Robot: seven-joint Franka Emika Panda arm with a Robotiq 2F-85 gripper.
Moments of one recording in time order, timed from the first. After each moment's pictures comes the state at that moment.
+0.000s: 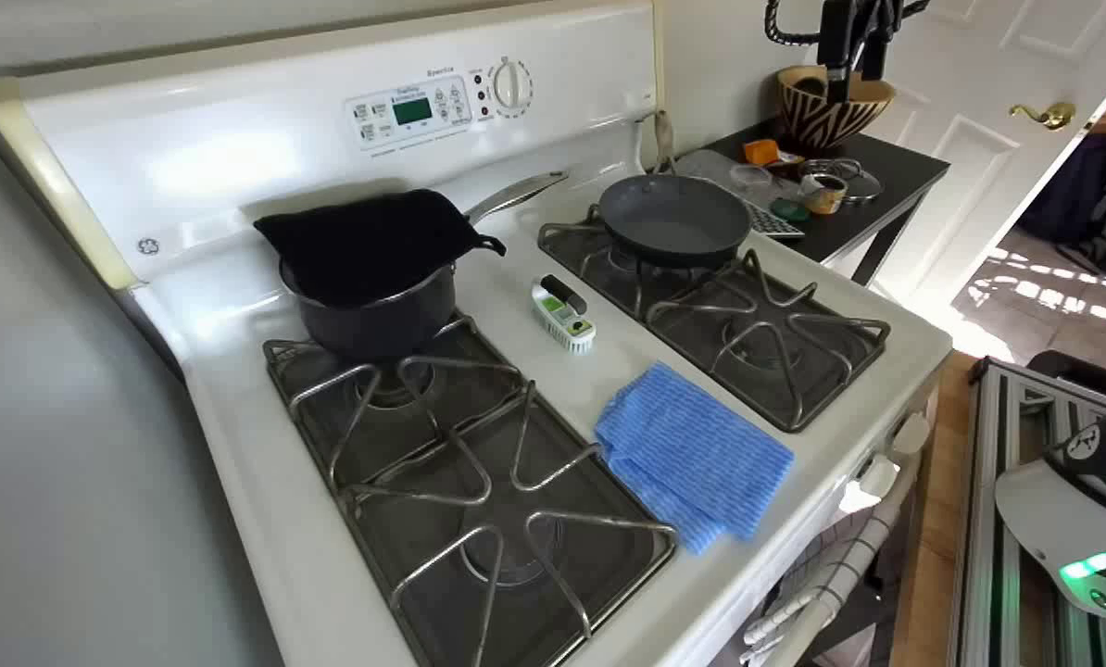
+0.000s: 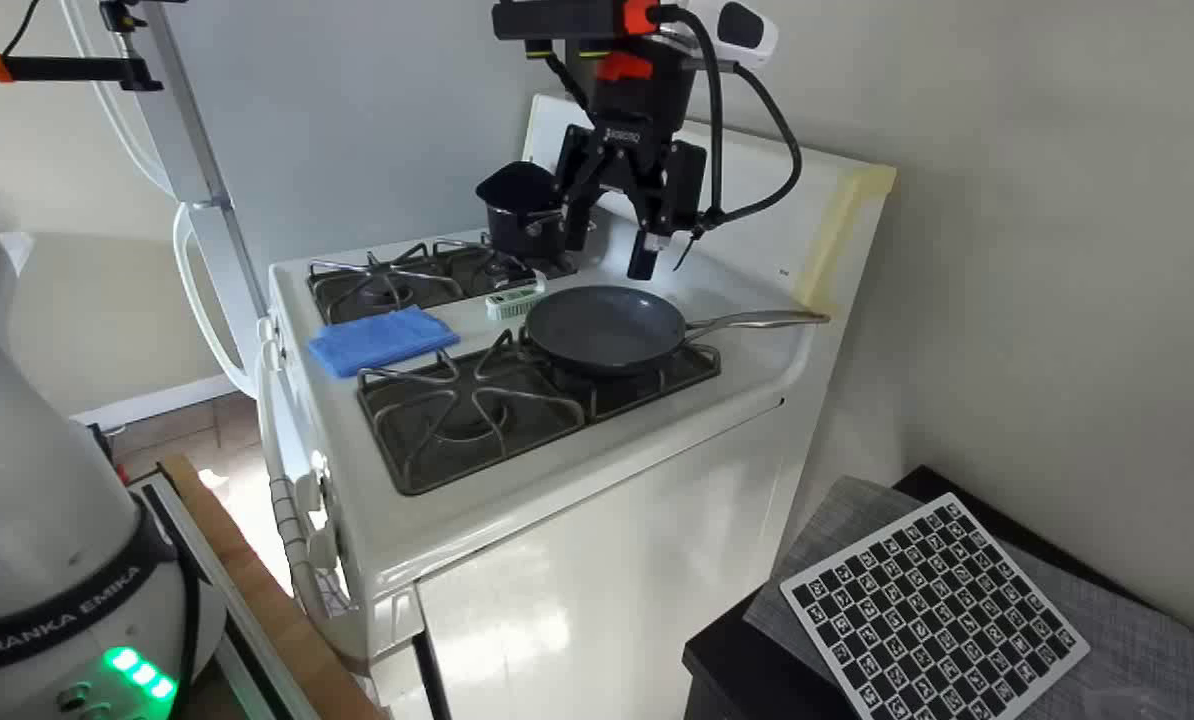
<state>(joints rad) -0.18 -0.17 -0.21 -2.12 -0.17 1.69 -0.15</state>
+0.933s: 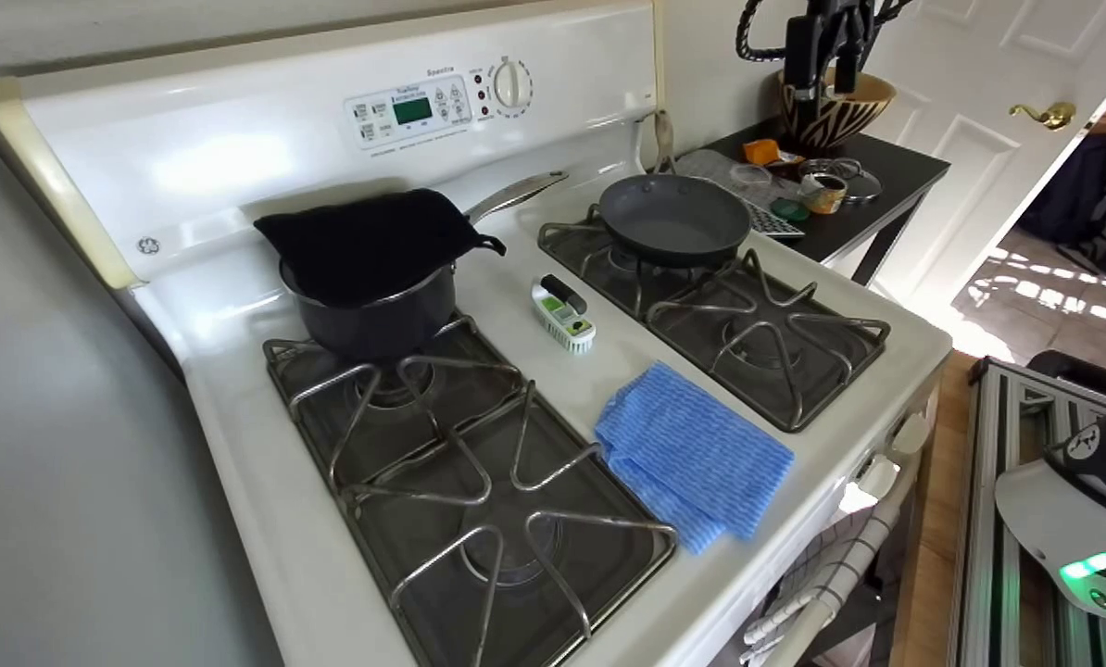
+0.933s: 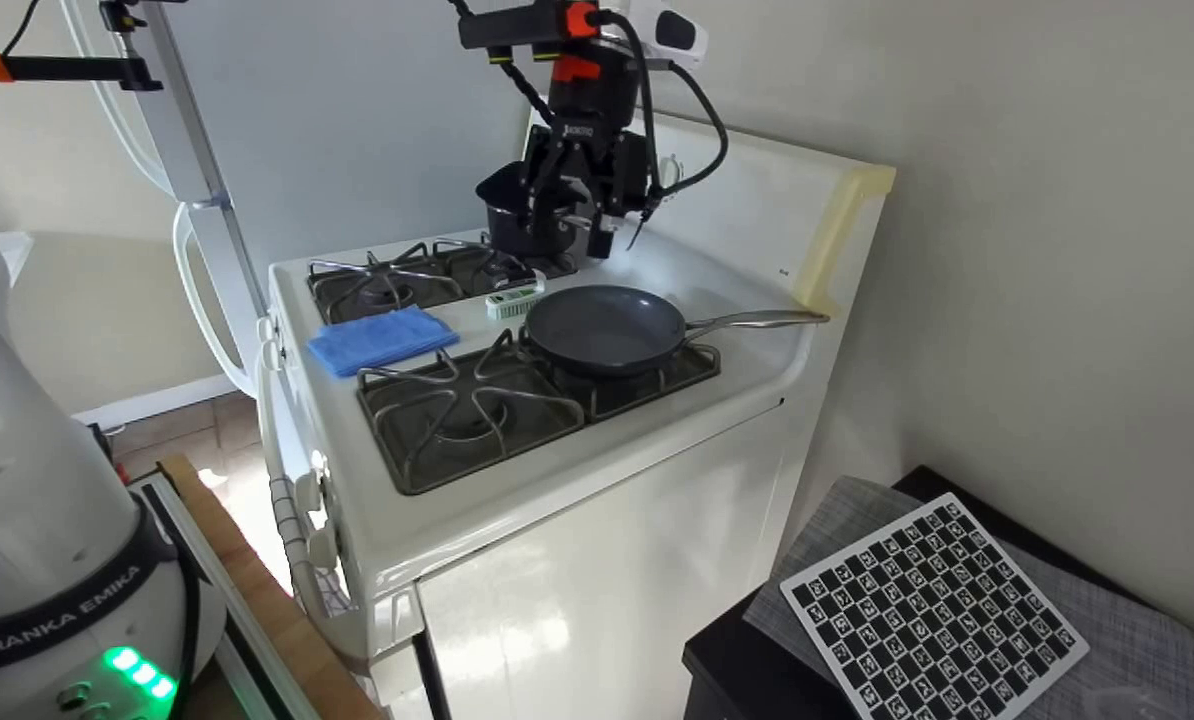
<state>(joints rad) -0.13 -0.17 -0.11 -2.14 -0.16 1.69 -0.02</state>
